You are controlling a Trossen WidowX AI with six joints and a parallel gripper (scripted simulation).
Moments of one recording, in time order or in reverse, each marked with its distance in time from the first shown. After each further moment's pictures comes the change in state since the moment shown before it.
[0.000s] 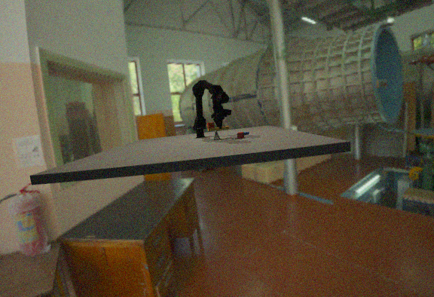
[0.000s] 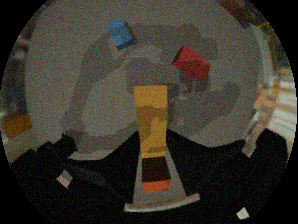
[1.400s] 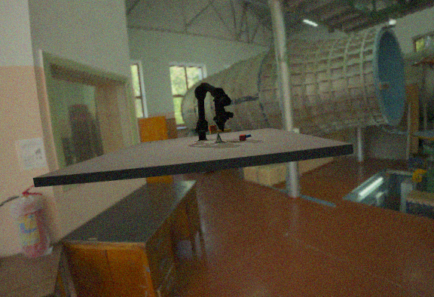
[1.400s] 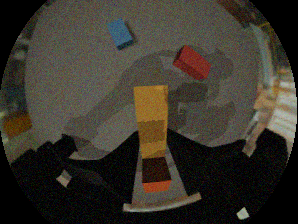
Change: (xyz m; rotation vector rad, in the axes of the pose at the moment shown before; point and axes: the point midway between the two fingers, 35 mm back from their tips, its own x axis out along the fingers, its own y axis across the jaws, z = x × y) arm 0.000 0.000 0.000 0.000 0.000 0.000
